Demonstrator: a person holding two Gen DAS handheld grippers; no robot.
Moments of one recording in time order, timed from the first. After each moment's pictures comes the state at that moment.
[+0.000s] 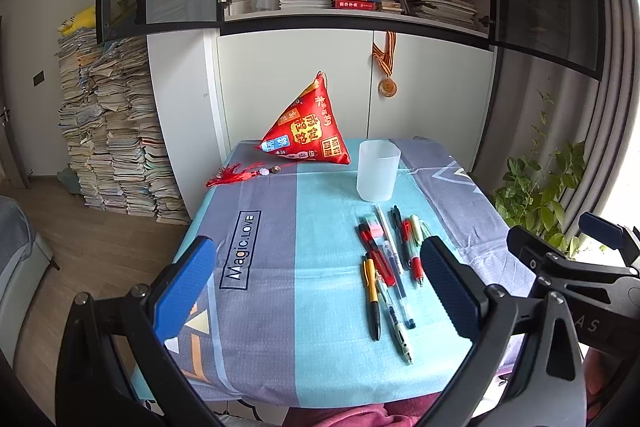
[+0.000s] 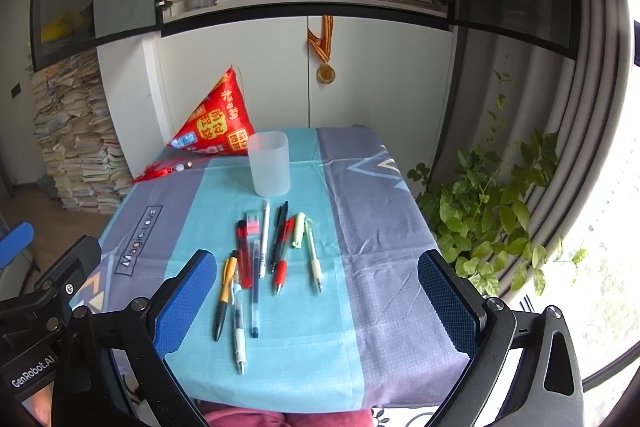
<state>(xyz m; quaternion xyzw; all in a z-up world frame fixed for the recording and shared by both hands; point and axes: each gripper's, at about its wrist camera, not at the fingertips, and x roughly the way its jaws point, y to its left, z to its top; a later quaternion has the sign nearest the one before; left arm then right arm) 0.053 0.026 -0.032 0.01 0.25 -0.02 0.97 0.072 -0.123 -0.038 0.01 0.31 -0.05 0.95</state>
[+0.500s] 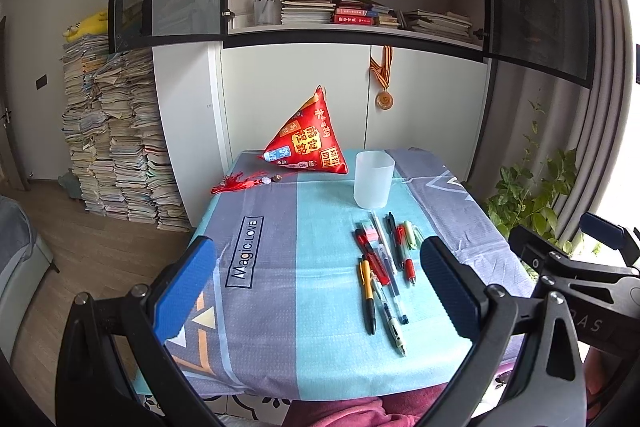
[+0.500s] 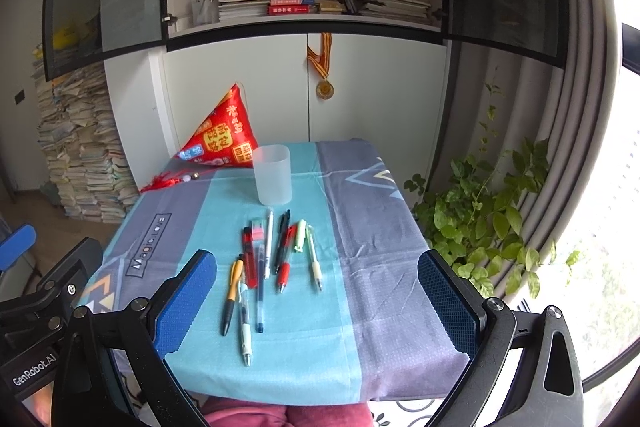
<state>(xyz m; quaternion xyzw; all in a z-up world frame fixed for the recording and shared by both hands) 0.027 0.029 -0.023 0.00 0.23 -0.03 0.97 0.042 -0.120 -0.025 0.01 0.28 -0.05 0.96</state>
